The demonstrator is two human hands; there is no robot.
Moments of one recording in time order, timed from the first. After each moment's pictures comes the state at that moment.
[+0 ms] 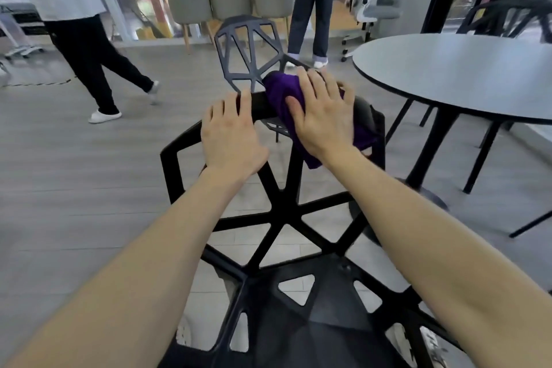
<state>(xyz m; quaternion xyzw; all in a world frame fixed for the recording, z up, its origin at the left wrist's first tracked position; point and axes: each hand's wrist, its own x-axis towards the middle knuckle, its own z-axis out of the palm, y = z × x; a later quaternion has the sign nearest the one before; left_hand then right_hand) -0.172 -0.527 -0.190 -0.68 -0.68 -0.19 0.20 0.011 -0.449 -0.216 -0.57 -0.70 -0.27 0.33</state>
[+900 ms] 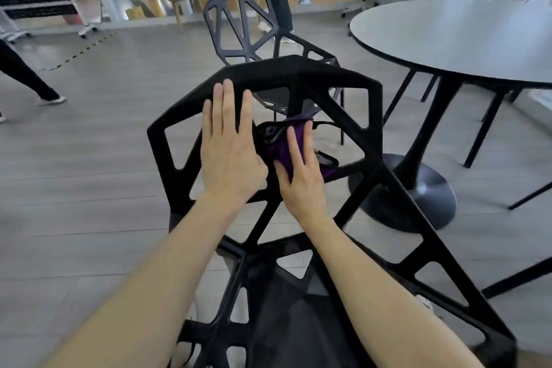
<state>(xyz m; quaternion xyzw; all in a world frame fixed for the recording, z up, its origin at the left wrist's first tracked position) -0.165 -0.564 -0.246 -0.72 -0.62 -0.23 0.21 -0.026 -0.543 -0.361 -0.55 -0.67 0.07 0.49</state>
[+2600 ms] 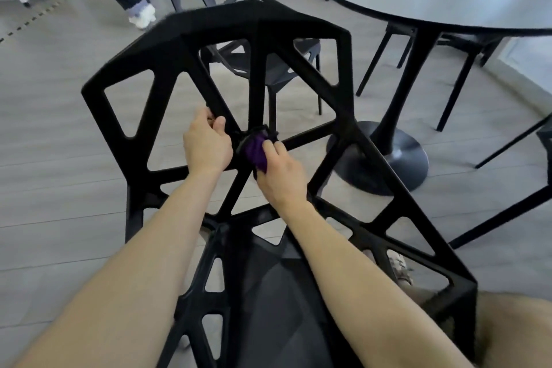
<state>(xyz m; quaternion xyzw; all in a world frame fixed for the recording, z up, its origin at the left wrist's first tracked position) -0.154 -0.539 -0.314 -0.55 -0.70 -0.42 -0.17 -0.017 -0.577 -0.403 -0.62 -0.70 0.02 0.35</state>
